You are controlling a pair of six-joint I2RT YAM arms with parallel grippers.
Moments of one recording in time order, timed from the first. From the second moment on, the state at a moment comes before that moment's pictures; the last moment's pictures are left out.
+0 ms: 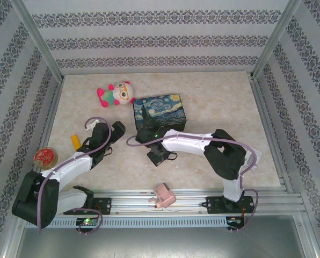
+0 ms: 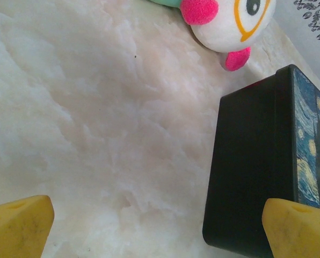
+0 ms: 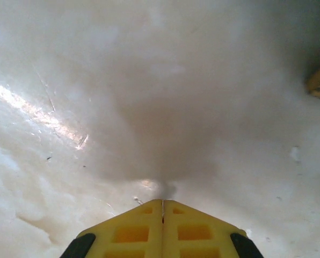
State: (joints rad) left arm -0.31 1.18 0.46 0.07 -0.18 -0.94; right arm 0.98 1.90 1.31 -0.89 0.11 0.34
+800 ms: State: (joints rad) left arm -0.31 1.29 0.50 0.40 0.21 -0.72; right arm 0.74 1.45 1.21 -0.84 -0.03 0.40
